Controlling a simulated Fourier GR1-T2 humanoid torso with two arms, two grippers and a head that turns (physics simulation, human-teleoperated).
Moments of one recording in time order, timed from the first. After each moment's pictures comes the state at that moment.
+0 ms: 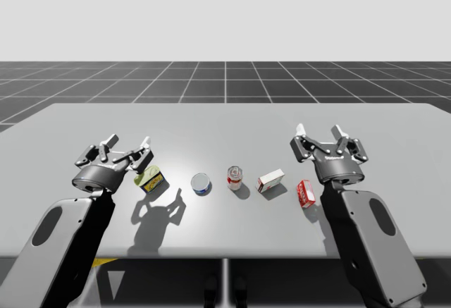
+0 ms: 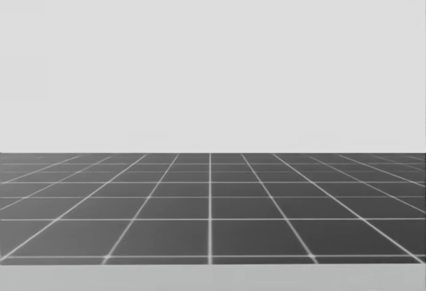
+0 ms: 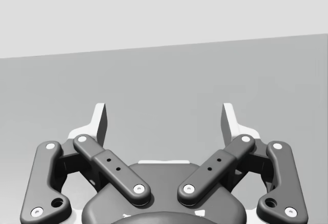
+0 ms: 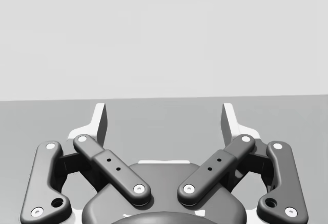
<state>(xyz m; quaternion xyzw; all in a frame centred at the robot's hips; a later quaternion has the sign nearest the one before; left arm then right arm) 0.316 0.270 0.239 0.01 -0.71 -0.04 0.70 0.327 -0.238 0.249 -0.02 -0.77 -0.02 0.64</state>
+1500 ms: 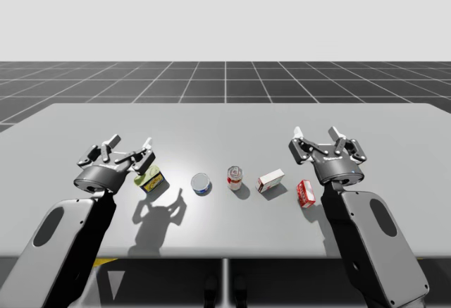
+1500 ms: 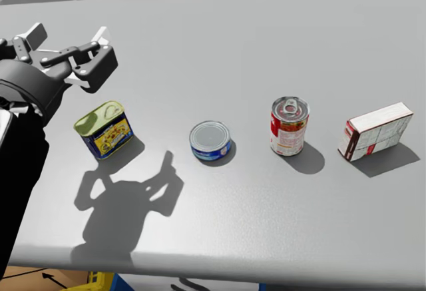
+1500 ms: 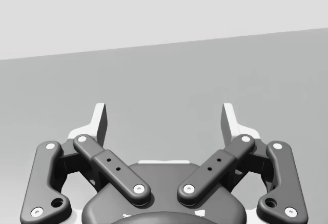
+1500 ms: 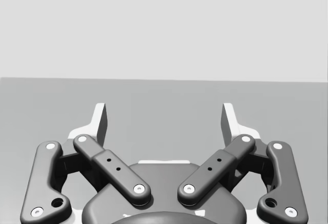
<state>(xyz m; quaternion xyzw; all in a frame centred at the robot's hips) 0.315 0.266 0.239 0.01 -0.71 -0.05 0.70 0.326 -0.237 0.249 -0.02 -0.74 0.00 0.67</state>
